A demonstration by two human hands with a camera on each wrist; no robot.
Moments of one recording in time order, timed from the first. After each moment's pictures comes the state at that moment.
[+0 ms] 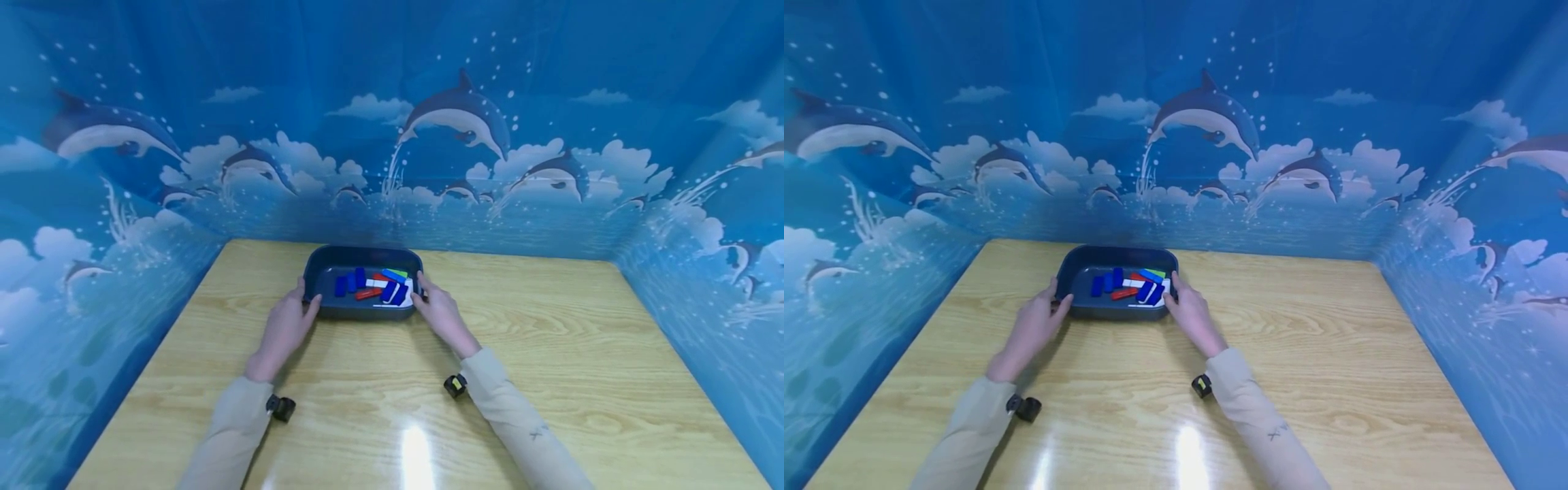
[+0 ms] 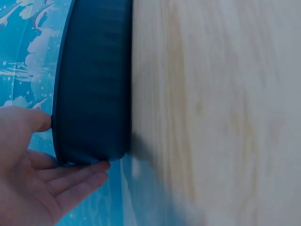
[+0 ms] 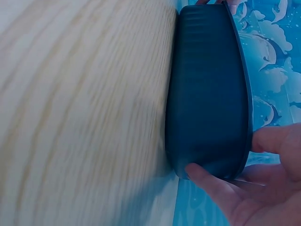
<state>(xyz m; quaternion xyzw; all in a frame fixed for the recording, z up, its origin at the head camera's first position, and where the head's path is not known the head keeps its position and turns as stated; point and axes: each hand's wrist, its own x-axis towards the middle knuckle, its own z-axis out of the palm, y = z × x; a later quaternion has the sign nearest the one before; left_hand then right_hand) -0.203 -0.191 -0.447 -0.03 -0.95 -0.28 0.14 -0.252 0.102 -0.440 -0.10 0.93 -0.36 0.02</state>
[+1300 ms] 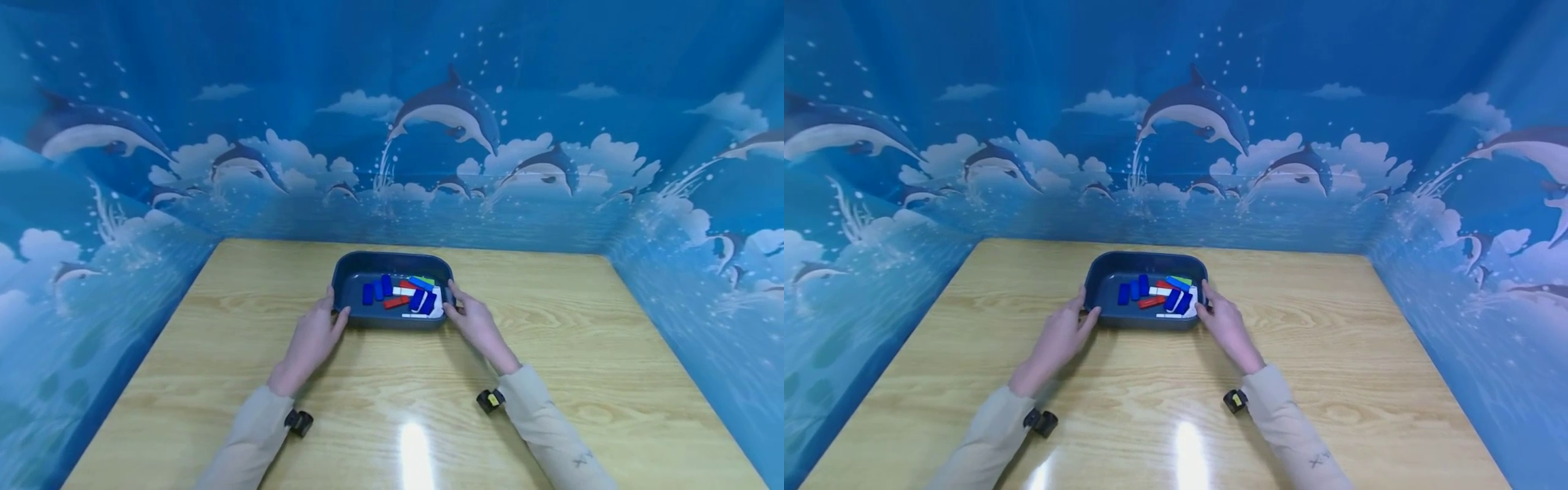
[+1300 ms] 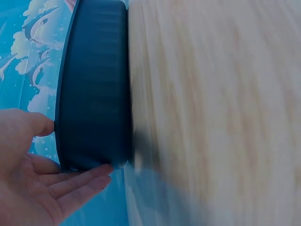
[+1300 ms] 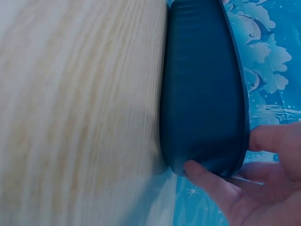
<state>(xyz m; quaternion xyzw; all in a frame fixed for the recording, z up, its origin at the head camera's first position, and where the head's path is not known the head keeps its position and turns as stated) -0.185 -0.130 -0.447 -0.07 -0.95 -0.28 0.12 -0.222 0.176 -0.438 -0.07 0.92 -0.39 0.04</state>
